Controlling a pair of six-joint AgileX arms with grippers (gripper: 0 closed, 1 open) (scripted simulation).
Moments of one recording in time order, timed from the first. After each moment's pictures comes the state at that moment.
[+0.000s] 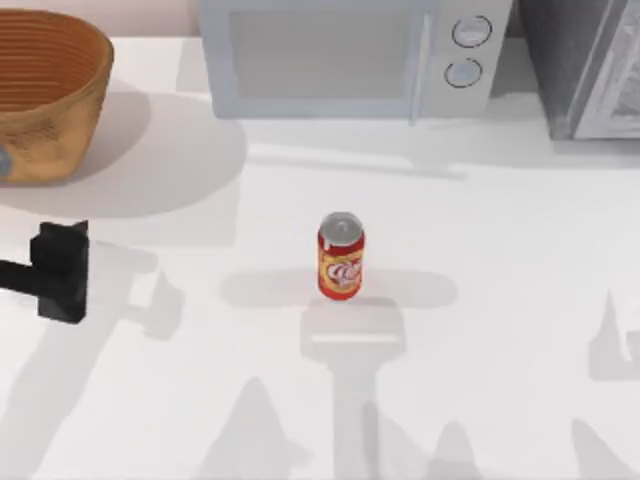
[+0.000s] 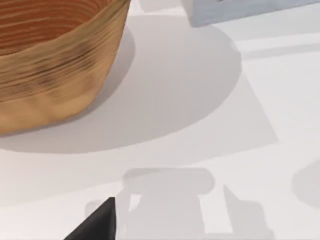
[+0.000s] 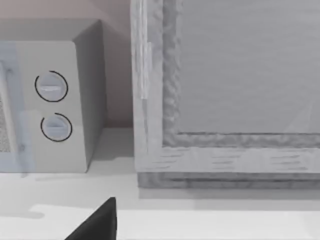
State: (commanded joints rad) left arm -0.22 0.72 0.63 -0.47 0.01 0.07; right arm 0.00 0.00 0.00 0.00 0.00 0.00
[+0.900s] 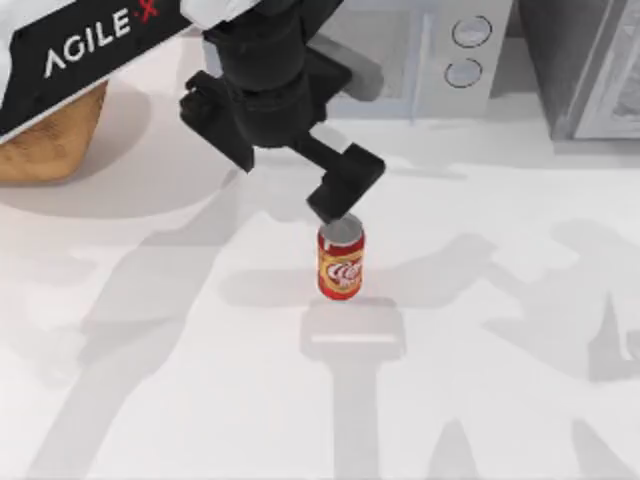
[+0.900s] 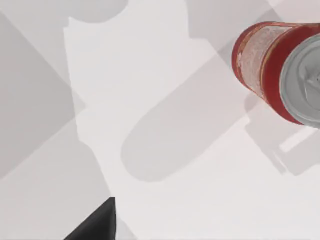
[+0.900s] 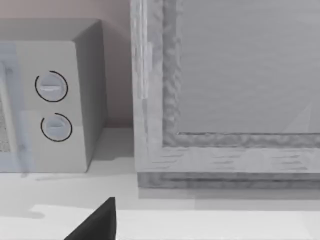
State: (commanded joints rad) left arm -0.61 2.09 1.95 -1.31 0.01 0.12; right arm 0.00 0.00 0.00 0.00 0.00 0.00
